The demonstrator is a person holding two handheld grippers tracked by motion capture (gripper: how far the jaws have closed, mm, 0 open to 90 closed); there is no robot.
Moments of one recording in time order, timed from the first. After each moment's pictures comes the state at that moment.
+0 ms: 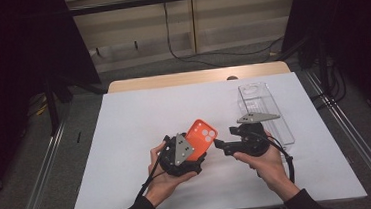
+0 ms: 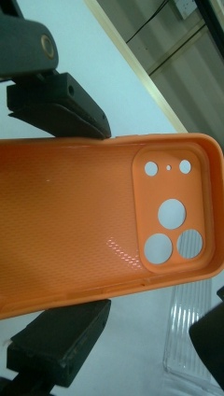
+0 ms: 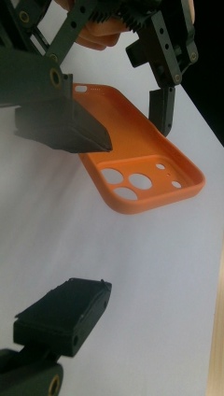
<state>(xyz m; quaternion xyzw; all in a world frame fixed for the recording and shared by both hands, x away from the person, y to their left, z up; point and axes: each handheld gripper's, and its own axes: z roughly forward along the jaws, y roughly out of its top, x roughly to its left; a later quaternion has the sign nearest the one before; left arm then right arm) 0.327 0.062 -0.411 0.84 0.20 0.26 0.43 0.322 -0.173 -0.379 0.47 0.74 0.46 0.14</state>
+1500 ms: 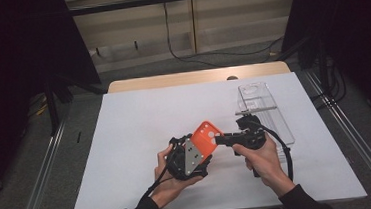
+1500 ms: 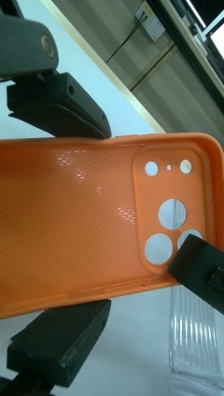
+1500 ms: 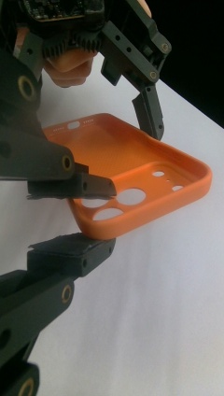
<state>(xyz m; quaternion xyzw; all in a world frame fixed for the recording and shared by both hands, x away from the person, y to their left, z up) 0.315 0.046 -0.420 0.83 0.16 0.32 0.43 0.338 -0.172 -0.377 0.55 0.71 0.43 0.02</state>
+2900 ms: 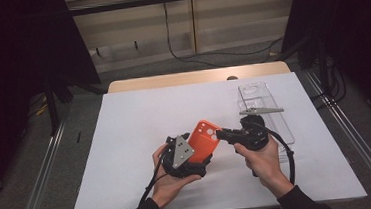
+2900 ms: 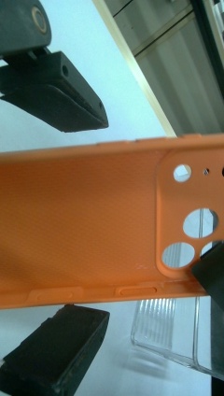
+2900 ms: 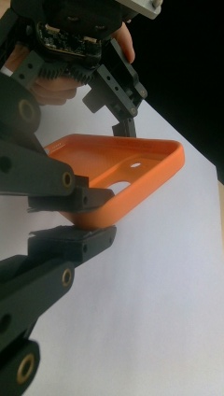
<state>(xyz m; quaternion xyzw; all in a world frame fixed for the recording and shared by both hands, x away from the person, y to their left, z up) 0.329 0.060 -0.421 0.81 0.21 0.23 0.50 0.327 -0.174 -0.366 0.52 0.70 0.49 0.07</state>
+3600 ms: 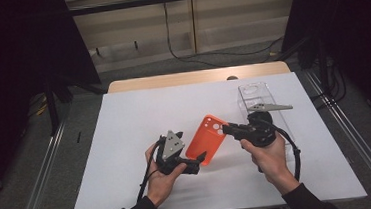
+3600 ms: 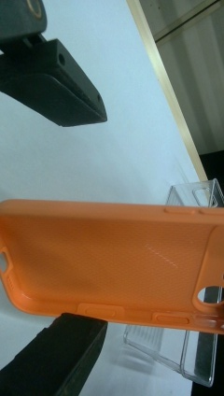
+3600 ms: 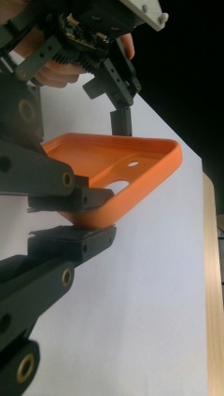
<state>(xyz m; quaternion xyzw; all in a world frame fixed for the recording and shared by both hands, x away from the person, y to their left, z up) 0.342 0.078 -0.418 0.80 0.25 0.19 0.50 0.327 -0.188 -0.358 0.52 0.69 0.49 0.10</state>
